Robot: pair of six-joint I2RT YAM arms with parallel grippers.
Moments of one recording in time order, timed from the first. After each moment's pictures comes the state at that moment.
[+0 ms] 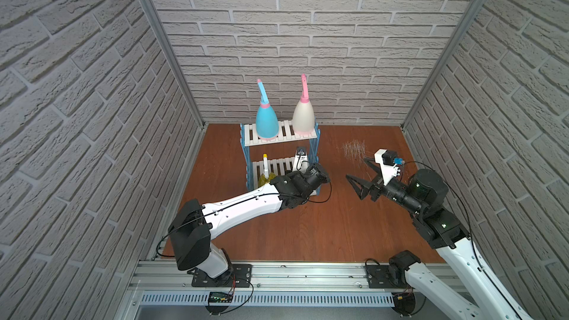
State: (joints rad) left arm -0.97 1.54 1.24 -0.51 -0.75 -0.65; right arm 0.41 0.69 0.82 -0.27 -0.37 0.02
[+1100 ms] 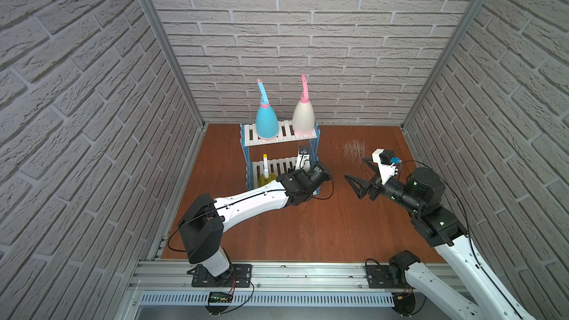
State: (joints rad) left arm -0.95 1.62 1.26 -0.47 -0.75 -0.64; right arm 0.41 0.71 0.82 -0.27 -0.37 0.00
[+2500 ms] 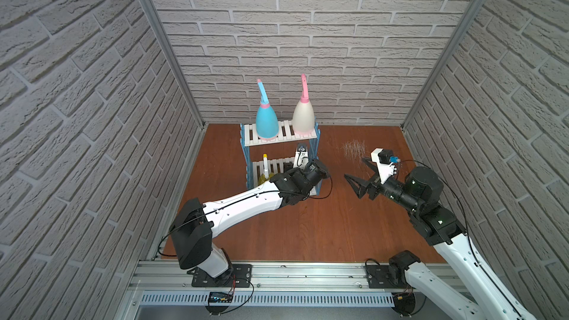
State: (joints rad) left arm -0.95 1.53 1.25 -0.45 -0.72 -0.60; right arm 0.41 0.72 0.82 -0.27 -0.36 0.00
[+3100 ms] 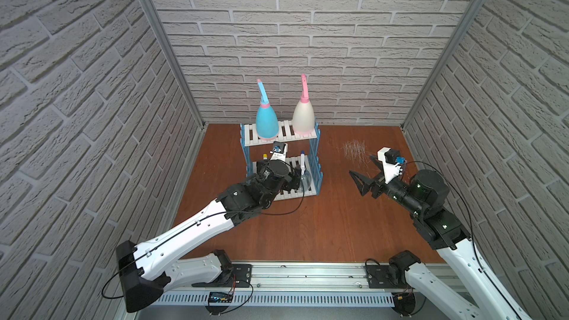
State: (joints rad) left arm -0.86 1.08 1.10 -0.52 -0.50 -0.33; right arm 0.41 0.68 0.82 -0.27 -0.23 0.00
